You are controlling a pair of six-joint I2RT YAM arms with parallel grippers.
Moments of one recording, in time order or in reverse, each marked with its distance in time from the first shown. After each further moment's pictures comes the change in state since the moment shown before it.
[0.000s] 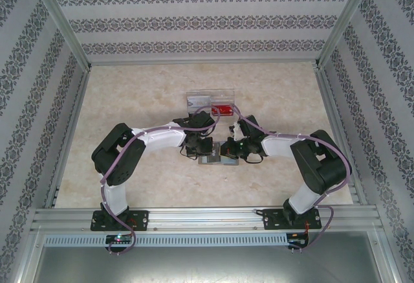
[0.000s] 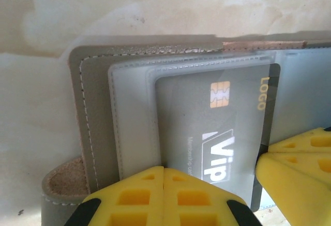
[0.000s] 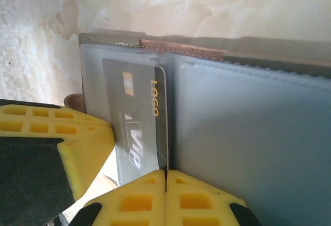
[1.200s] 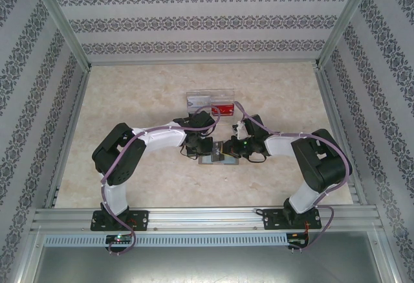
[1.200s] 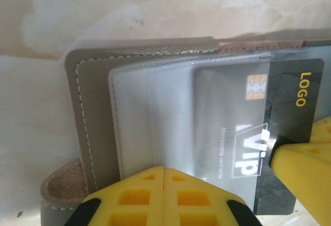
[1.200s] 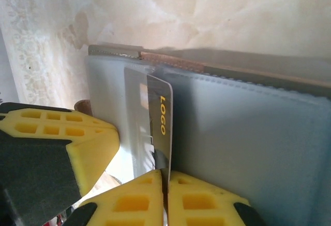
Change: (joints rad) left arm 0.000 0.005 0.006 -0.005 -0.003 0.000; right arm -0.064 0.011 -0.026 0.061 -0.077 -0.013
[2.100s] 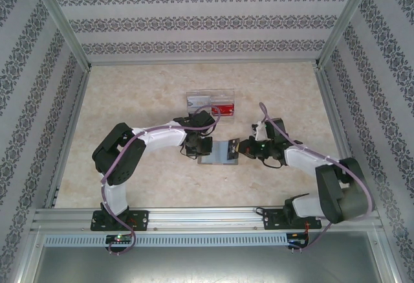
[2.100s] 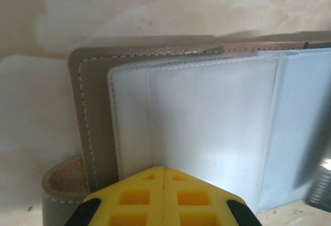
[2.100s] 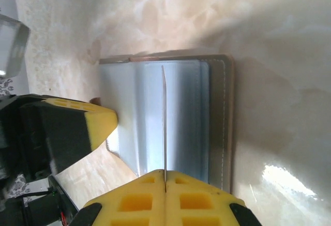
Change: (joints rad) left arm 0.000 0.000 0.019 -0.039 -0.021 0.005; right arm -0.159 -0.327 -0.150 -0.098 0.011 -0.037
